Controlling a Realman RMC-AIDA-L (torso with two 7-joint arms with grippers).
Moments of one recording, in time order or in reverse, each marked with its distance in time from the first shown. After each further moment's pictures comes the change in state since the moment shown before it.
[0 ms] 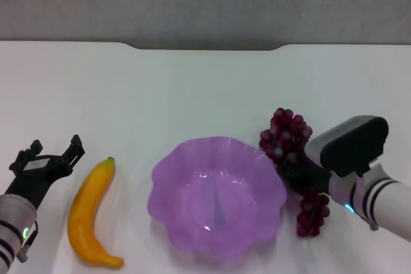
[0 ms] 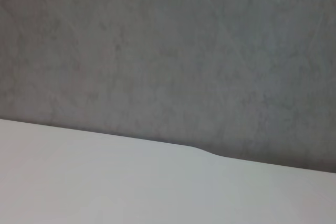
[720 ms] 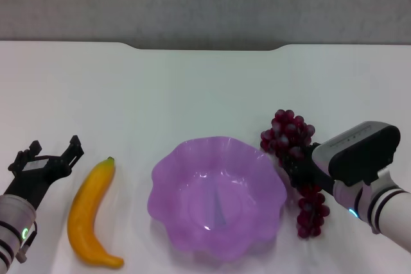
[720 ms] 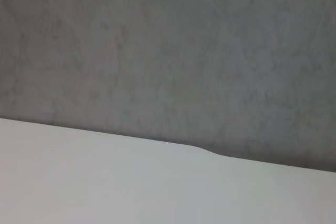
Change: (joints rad) left arm 0.001 0.000 0.000 0.003 -0.001 0.000 0.000; right arm -0.062 -0.004 -0.042 0.038 -0.009 -0.133 -0.006
